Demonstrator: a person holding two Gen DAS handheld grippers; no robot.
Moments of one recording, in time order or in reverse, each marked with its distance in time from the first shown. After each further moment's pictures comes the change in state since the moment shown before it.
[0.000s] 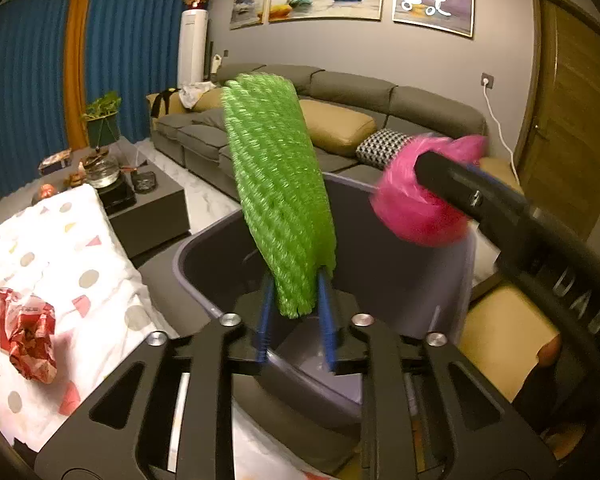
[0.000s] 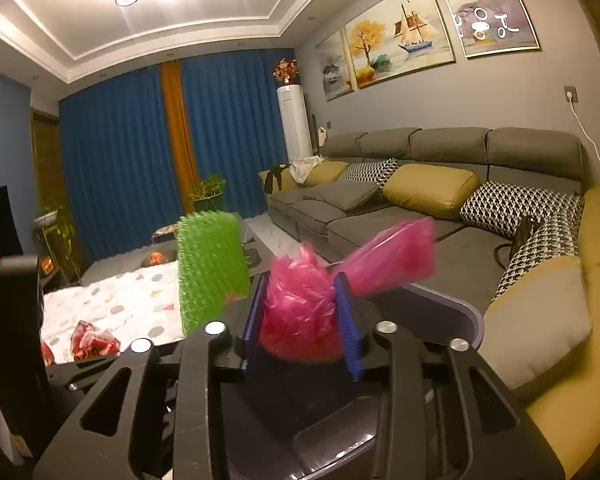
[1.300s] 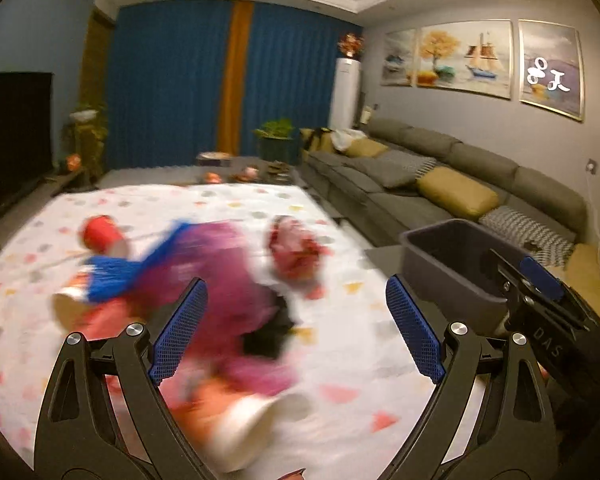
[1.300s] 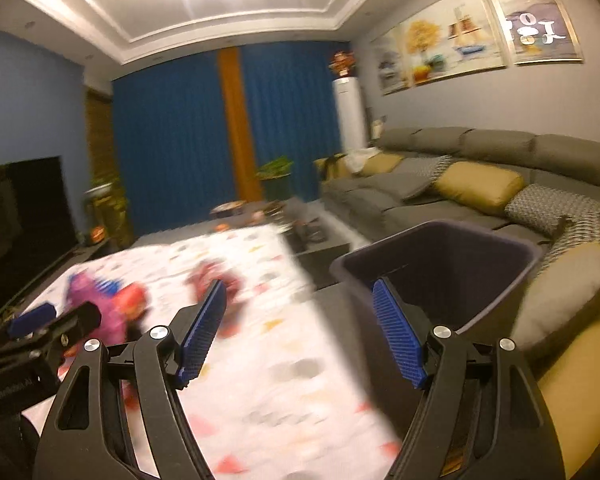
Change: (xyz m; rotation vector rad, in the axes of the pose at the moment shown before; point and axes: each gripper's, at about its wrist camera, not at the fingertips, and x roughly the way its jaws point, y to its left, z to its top) left arm -0.264 0.079 -0.110 -0.273 -0.206 0.499; right arm -0.095 0.126 -0.064 -0.096 0.049 0.188
